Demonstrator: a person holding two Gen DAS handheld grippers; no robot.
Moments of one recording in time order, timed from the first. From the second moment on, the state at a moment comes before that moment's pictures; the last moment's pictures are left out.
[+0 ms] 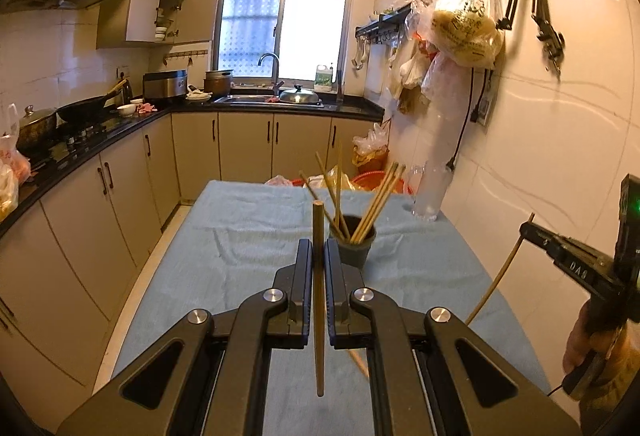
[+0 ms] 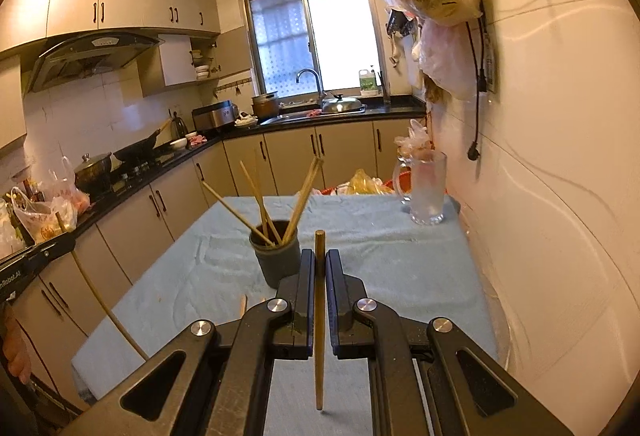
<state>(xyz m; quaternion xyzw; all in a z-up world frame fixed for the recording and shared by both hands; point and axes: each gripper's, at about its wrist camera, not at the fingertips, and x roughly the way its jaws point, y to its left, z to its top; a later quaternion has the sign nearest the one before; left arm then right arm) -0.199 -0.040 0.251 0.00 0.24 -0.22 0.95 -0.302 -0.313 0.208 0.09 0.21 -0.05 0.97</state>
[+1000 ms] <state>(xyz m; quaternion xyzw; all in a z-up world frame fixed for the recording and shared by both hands) 0.012 -0.180 0.244 0.01 0.29 -0.22 0.93 -0.080 -0.337 0.222 0.17 0.21 -0.03 0.96</state>
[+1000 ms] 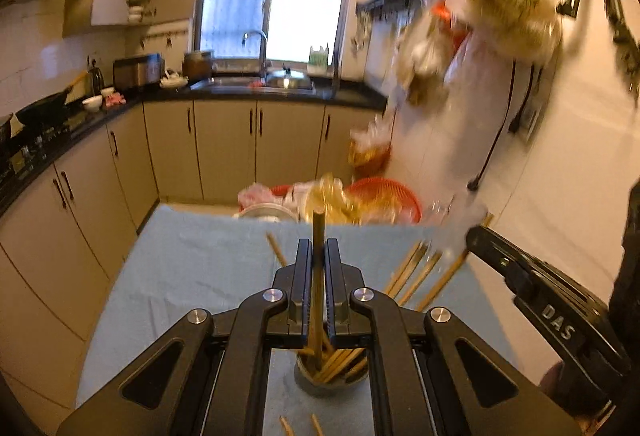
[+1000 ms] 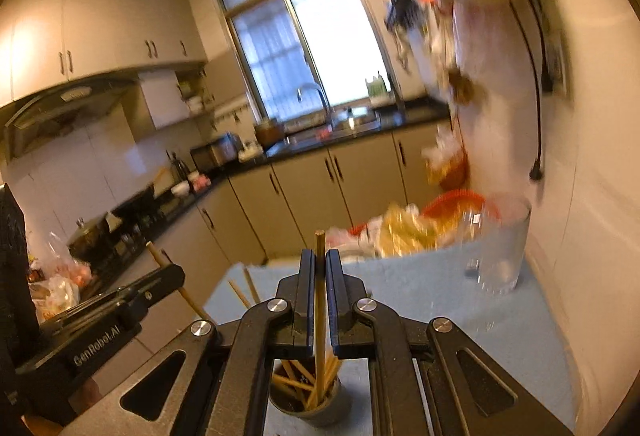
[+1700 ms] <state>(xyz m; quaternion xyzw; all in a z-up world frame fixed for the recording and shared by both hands) -0.096 -0.073 0.243 -0.05 0.27 -0.18 0.94 -0.155 -0.331 0.198 0.14 0.28 -0.03 0.95</state>
